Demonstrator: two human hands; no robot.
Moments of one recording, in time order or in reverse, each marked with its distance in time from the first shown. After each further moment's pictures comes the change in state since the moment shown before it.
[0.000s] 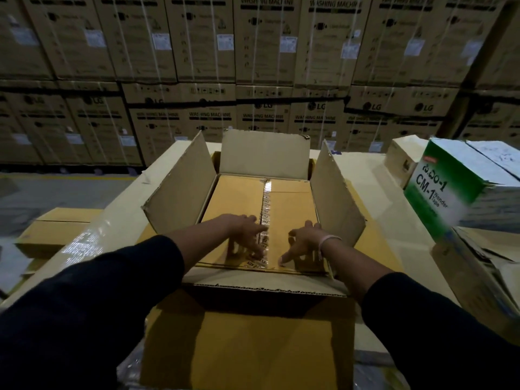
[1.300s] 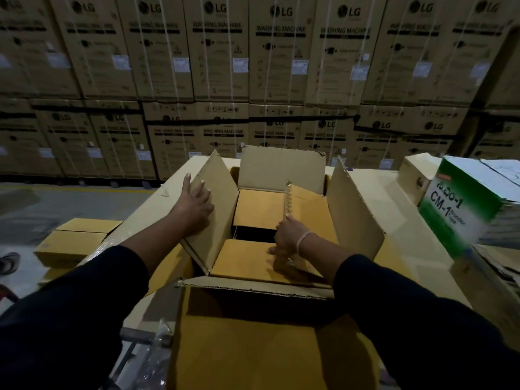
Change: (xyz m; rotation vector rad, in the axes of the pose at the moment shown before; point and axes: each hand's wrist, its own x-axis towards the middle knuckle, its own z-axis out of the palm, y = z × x) left_hand -0.112 -0.123 0.011 0.608 0.320 -0.478; right_hand 0.000 -0.089 -0.019 -0.721 0.266 -0.300
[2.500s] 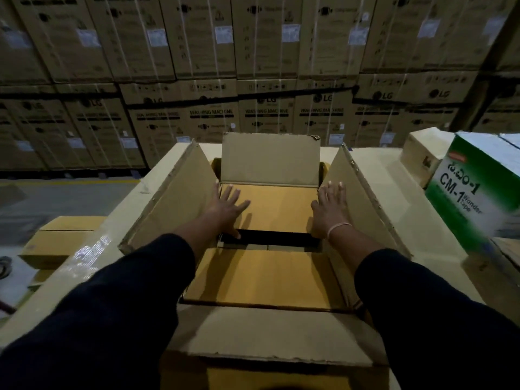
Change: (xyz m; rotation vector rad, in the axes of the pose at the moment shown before) left_hand 0.158 0.096 -0.015 -0.226 -0.024 0.185; right_hand 0.054 0.123 0.076 0.057 0.089 0.520
